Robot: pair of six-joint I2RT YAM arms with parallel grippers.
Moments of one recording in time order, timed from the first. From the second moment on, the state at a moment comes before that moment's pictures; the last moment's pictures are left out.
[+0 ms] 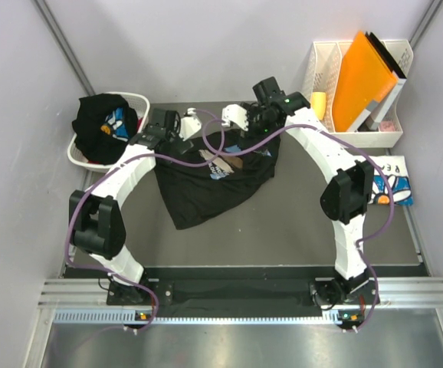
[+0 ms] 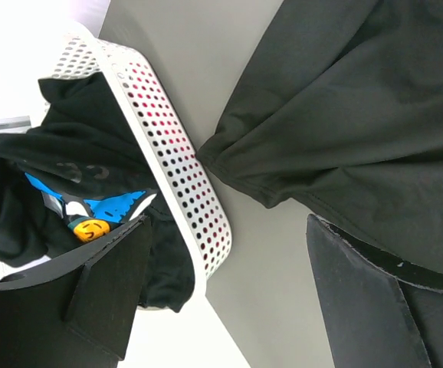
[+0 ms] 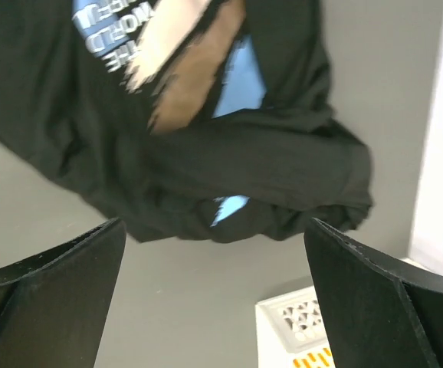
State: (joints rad) left arm -0.28 1.65 1.36 -0.45 -0.24 0.76; right arm 0.51 2.08 2.15 -1.05 -0.27 -1.00
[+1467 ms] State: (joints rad) left arm -0.50 1.51 1.13 -0.94 0.24 0.94; right arm 0.47 2.00 1.54 -0.54 -0.02 -1.01
